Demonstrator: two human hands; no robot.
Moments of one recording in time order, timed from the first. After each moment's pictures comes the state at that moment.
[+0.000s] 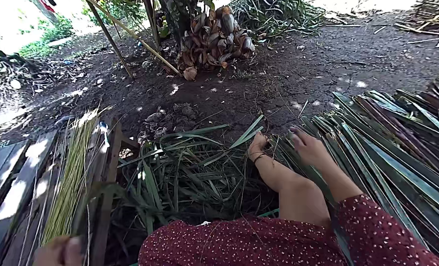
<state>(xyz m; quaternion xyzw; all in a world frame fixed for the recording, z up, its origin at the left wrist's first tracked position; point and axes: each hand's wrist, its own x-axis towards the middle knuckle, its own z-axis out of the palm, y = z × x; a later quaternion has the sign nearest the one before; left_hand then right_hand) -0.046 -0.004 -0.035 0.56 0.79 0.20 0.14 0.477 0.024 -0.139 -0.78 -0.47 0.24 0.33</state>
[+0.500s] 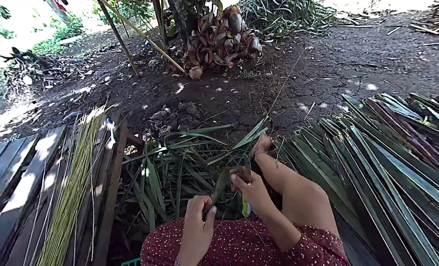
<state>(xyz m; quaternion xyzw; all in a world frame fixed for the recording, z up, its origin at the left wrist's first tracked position) 0.094 -0.009 -0.151 0.74 0.50 0.34 0.28 0.282 0.004 -0.154 -0.51 -0.35 0.50 0.61</state>
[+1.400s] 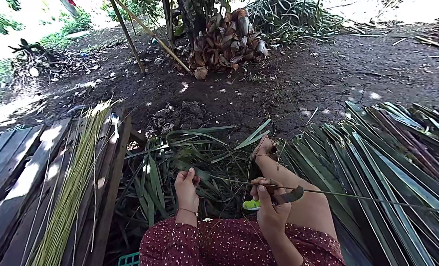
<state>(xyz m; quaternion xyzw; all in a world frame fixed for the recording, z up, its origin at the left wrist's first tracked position) 0.121 0.079 -0.157 0.25 0.60 0.55 0.53 0.270 -0.029 -0.170 -0.40 -0.38 0.22 0.80</state>
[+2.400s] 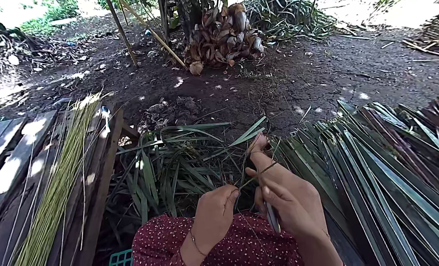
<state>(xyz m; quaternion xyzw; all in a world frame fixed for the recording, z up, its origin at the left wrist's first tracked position) 0.134 -0.002 -0.119 0.82 0.38 0.32 0.29 0.330 -0.057 -0.122 -0.40 -0.45 0.58 0.55</state>
